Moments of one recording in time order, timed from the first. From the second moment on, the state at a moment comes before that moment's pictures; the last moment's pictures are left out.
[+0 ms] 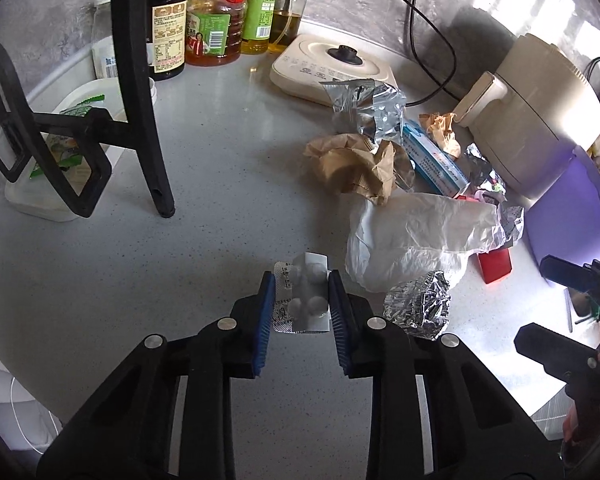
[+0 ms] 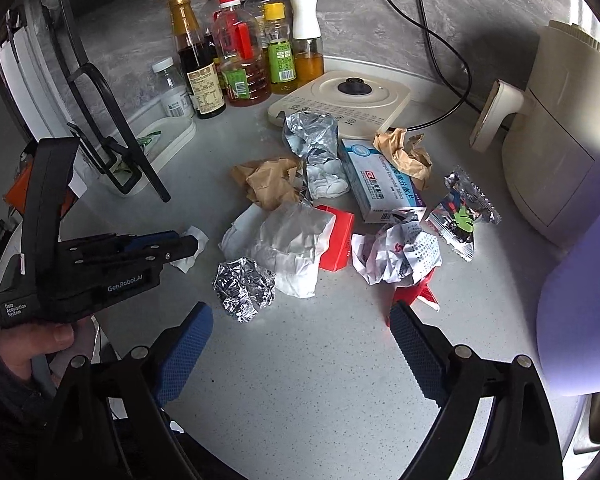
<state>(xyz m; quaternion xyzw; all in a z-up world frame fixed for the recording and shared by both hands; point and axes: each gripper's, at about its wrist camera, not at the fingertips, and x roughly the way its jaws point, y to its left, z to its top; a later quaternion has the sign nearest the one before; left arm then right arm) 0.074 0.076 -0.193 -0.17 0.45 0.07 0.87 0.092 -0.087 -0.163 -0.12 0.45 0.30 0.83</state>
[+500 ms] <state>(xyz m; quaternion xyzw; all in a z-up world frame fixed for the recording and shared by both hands) 0.024 0.106 -0.159 -0.18 0.41 0.14 0.88 0.106 -0.028 -0.212 -0.17 0.48 0.34 0.79</state>
